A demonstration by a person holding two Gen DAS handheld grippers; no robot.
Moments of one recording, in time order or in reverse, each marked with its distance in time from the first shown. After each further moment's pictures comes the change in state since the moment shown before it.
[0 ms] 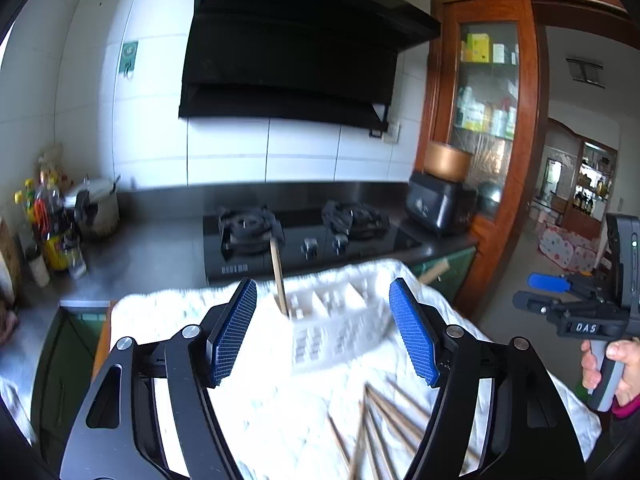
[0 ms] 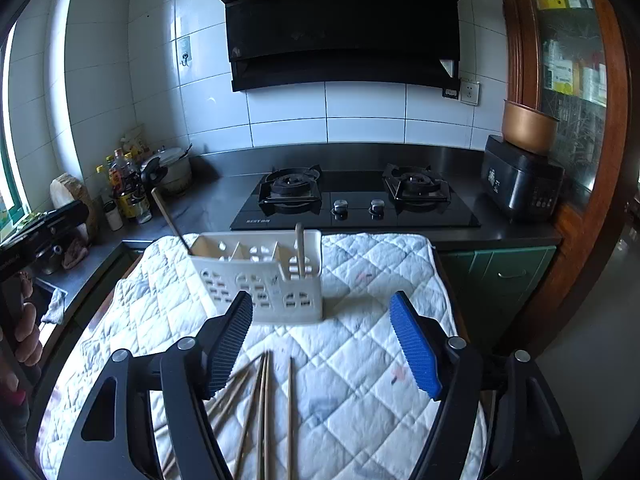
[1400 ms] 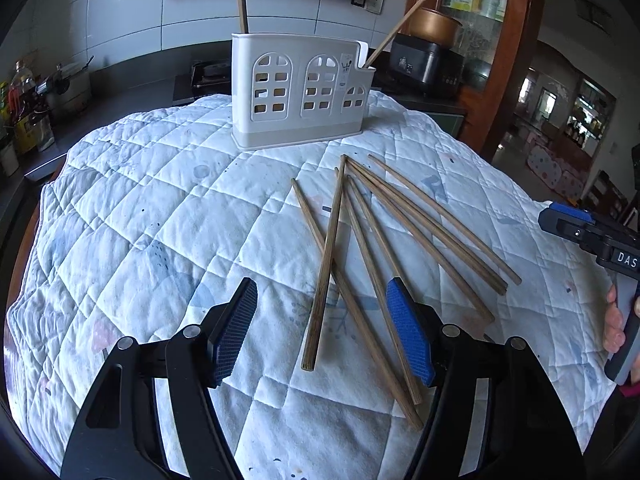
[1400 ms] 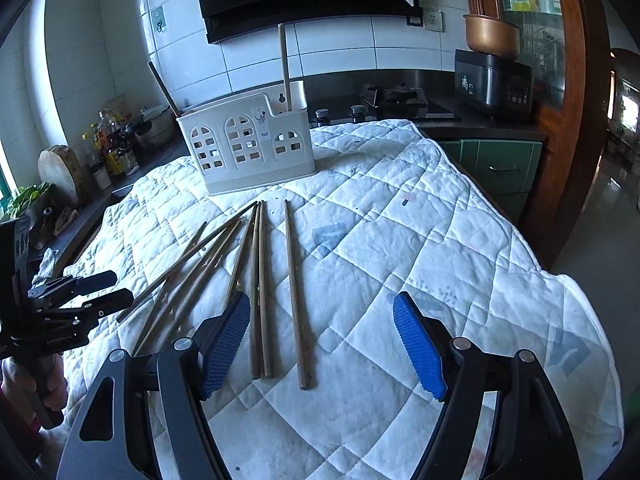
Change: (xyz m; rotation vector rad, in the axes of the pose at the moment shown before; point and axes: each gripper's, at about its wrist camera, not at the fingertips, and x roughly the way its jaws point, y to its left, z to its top) left arm 0.033 -0.012 -0.209 0.015 0.379 -0.055; right arm 0.012 0.010 -0.175 0.129 0.124 -0.034
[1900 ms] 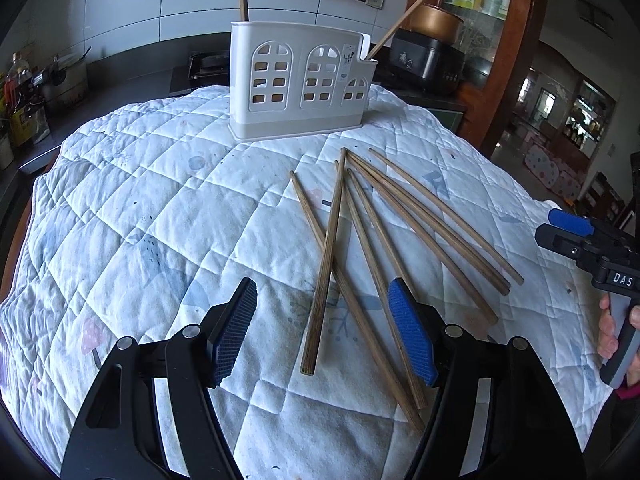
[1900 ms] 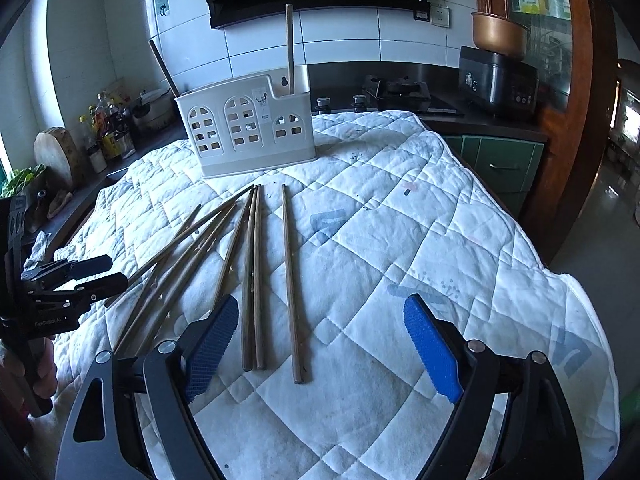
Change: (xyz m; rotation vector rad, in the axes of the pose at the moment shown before) left arm 0.009 0.003 -0.001 -0.010 0.024 -0.019; right arm 0.012 0.005 -0.005 -0.046 0.037 -0.030
